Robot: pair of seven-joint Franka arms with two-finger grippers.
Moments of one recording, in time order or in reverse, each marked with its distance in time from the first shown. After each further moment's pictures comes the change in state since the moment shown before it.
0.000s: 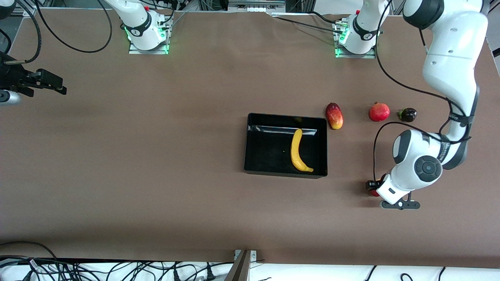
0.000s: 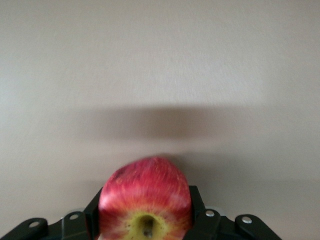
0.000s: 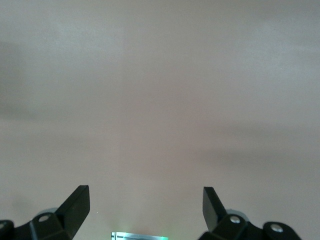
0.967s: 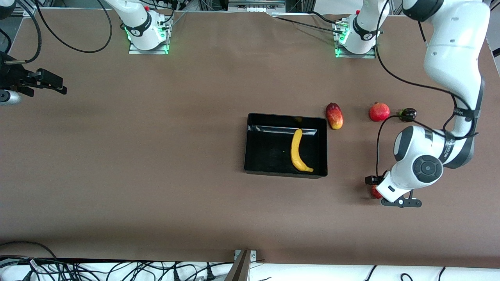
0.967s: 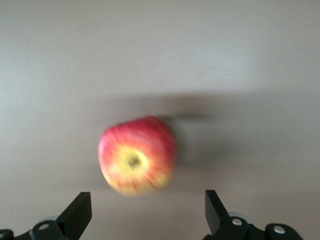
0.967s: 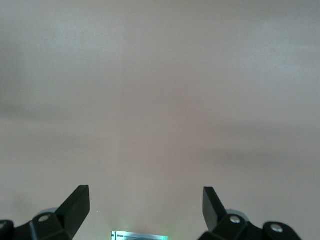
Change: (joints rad) left arm -0.053 -0.118 -0.007 0.023 -0.043 -0.256 -0.010; right arm 0.000 0.000 0.000 0.000 0.000 -0.003 -0.002
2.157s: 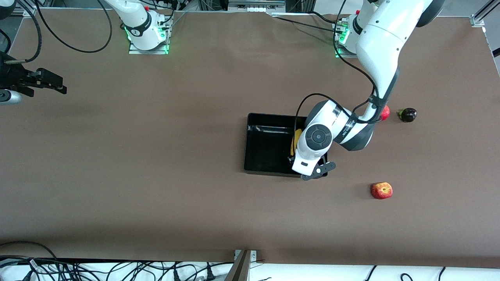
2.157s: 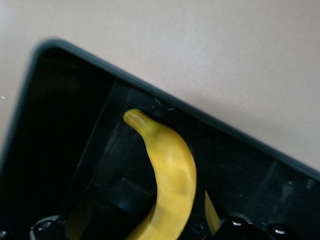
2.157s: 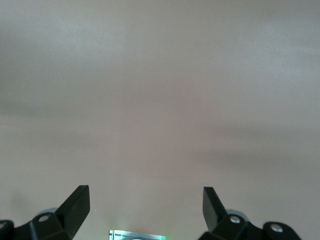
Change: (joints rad) left arm -0.391 0.031 0.009 -0.062 -0.127 0.047 -0.771; right arm 0.000 0.000 -0.001 0.000 0.000 -0.001 -0.018
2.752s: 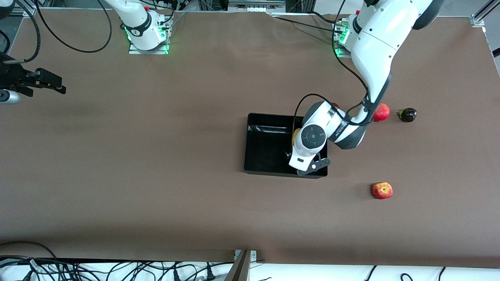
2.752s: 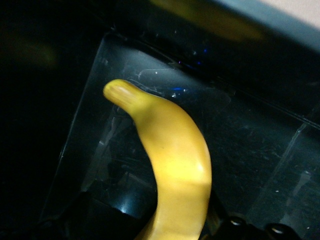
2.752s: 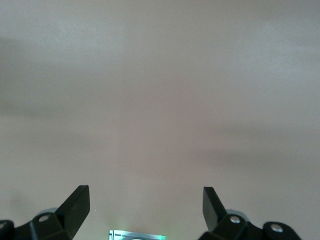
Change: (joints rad) left arm -0.003 0.009 -0.004 -0.090 0.000 0.073 0.015; right arm 0.000 0.000 -0.004 0.000 0.000 0.000 -0.001
